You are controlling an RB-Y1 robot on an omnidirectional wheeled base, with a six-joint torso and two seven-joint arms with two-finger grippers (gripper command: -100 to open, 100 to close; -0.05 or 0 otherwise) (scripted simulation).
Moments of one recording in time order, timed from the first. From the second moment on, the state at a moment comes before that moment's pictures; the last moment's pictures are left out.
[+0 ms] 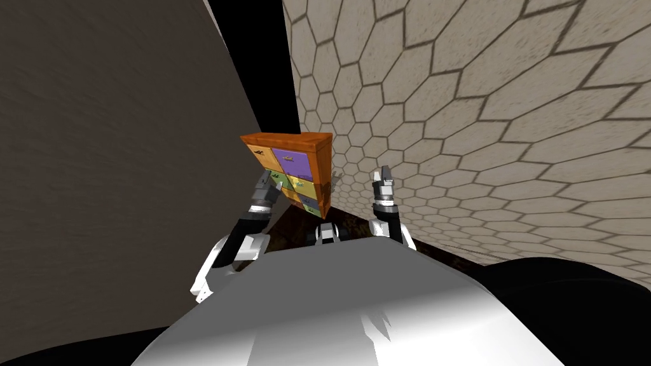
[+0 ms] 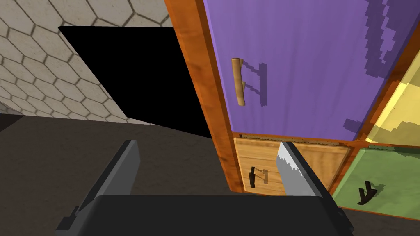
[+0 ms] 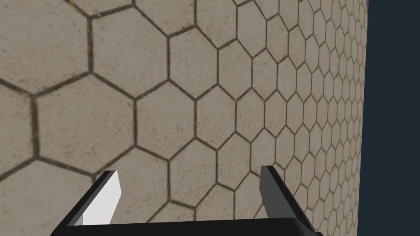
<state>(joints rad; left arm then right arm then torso) 0.48 0.41 -0.04 -2.47 0.06 0.06 0.20 0.52 0.01 -0.05 -2.22 0.10 -0.52 0.10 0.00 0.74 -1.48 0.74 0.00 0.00</state>
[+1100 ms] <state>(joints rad) 0.46 0.60 -0.03 -2.51 0.07 0.28 0.25 0.52 0.01 -0.05 -2.22 0.10 -0.52 0.10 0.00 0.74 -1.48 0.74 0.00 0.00</state>
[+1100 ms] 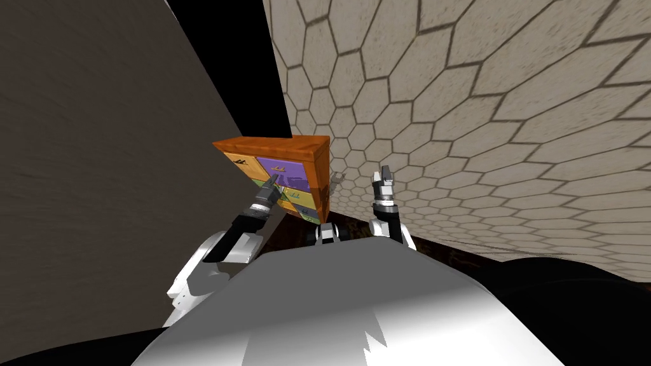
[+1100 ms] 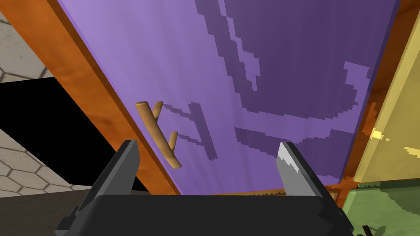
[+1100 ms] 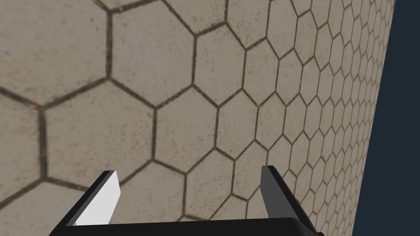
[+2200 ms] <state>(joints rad) 0.45 0.68 0.00 -2.61 0.08 0.34 0.31 0.52 0.01 -0.05 -2.22 0.10 -0.52 0.10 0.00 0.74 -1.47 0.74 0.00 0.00</state>
